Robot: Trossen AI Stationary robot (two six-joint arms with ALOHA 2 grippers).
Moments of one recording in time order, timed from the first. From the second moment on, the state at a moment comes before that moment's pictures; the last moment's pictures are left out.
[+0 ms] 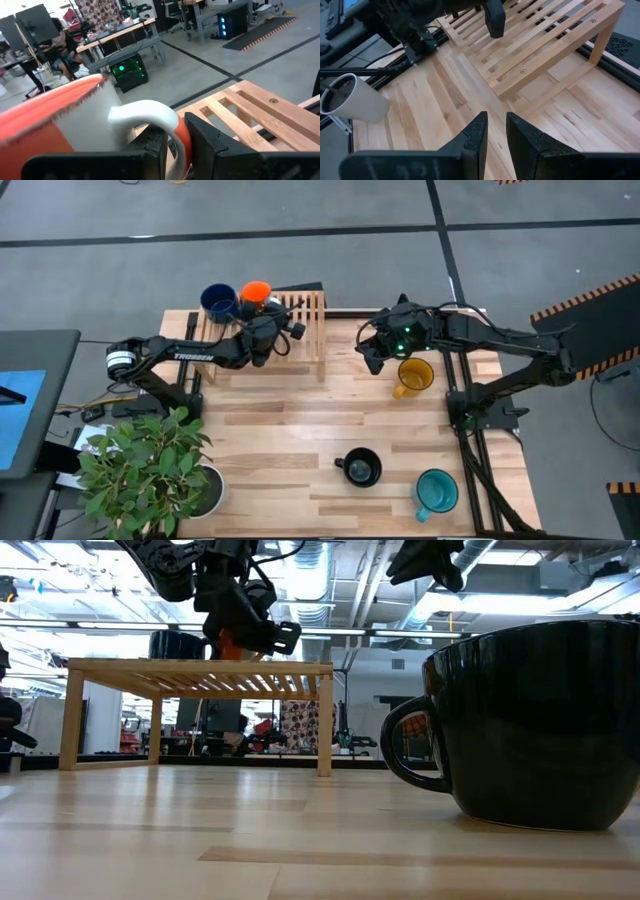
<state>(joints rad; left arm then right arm) 0.34 1.52 0.86 0.54 -1.00 0.16 -0.20 1.26 1.31 -0.65 0.05 0.47</state>
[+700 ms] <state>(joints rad) 0.32 1.43 0.86 0.45 -1.02 0.08 -0.20 1.26 1.31 -0.65 0.05 0.47</state>
